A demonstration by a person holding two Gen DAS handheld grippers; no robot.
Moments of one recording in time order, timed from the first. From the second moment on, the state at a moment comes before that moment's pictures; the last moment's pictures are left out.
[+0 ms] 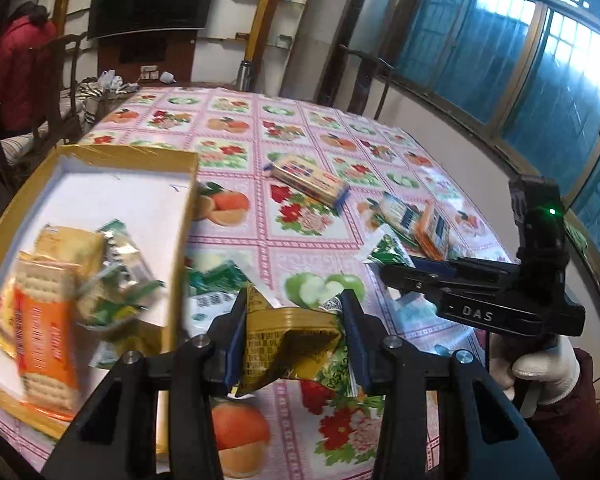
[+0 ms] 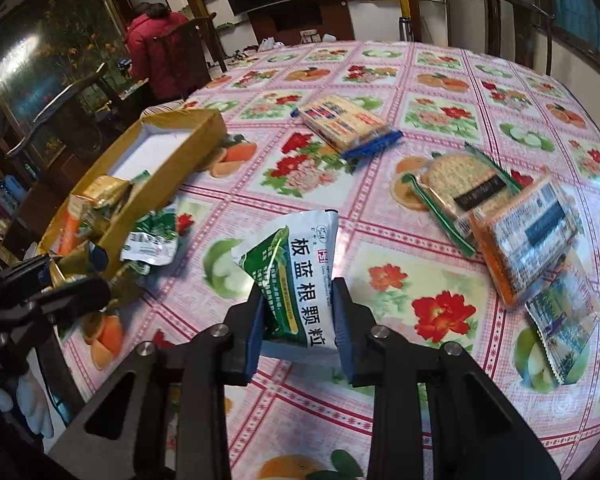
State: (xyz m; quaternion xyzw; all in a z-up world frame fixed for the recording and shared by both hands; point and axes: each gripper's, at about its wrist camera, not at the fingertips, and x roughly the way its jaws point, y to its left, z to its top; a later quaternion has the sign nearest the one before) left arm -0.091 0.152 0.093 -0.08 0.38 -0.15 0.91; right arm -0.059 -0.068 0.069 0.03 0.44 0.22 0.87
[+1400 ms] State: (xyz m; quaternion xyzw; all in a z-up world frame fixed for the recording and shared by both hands) left arm -0.099 0.279 0.105 -0.17 0.32 -0.04 0.93; right arm 0.001 0.080 0.073 -0.01 0.45 0.25 0.85
